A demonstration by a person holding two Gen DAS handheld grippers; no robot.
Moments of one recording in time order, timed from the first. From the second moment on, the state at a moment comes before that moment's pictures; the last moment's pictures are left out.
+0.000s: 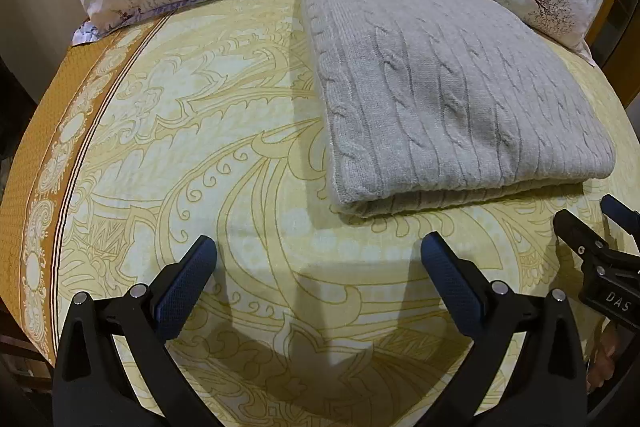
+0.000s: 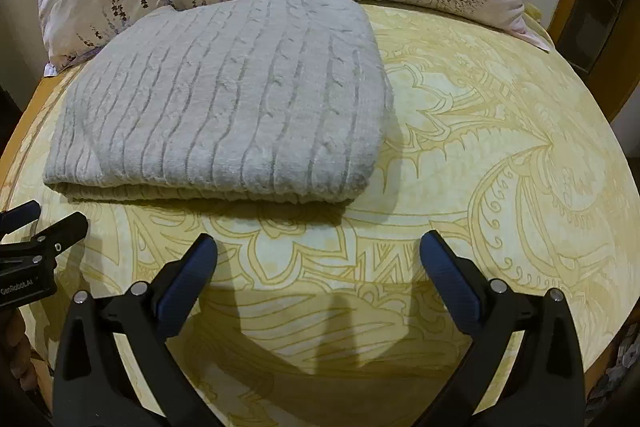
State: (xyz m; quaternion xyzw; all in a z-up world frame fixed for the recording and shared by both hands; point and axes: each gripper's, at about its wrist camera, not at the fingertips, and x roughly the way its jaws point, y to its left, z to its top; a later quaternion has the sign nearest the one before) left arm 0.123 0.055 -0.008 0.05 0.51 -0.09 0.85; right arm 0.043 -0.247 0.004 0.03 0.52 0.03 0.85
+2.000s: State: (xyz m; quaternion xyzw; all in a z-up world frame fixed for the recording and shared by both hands) left arm 0.124 0.055 -0.008 0.05 0.51 -0.09 0.85; right arm 0.043 -0.248 0.004 0.03 0.52 0.04 0.85
